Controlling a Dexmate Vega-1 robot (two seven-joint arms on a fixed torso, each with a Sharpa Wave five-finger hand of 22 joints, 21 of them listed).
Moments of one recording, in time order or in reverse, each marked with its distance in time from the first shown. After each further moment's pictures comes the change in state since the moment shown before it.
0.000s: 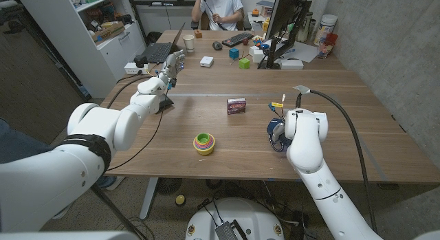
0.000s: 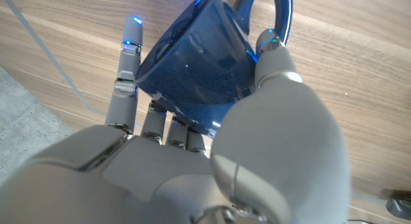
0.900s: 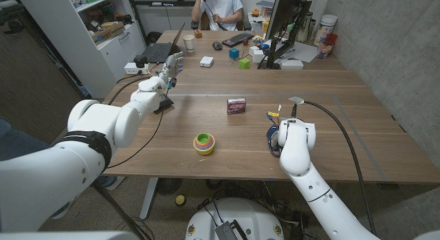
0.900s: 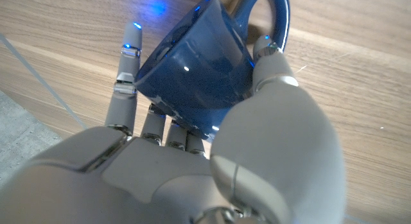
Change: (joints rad) left arm -0.019 -0.006 -0.001 0.014 0.013 0.059 0.036; left_hand 0.000 0.000 0.000 0.000 0.000 0.000 0.000 0.000 0.000 0.000 0.000 0.000 -0.005 0.000 0.000 0.000 0.000 0.000 0.000 0.000 0.000; right arm 0.011 -0.020 -0.057 0.180 0.049 -0.134 -0.092; right_hand -0.006 0.006 0.000 0.000 -0.025 -0.047 -0.011 -0.004 -0.004 -0.077 -0.041 -0.026 -0.030 -0.031 -0.001 0.021 -0.027 -0.009 0.009 -0.052 0.000
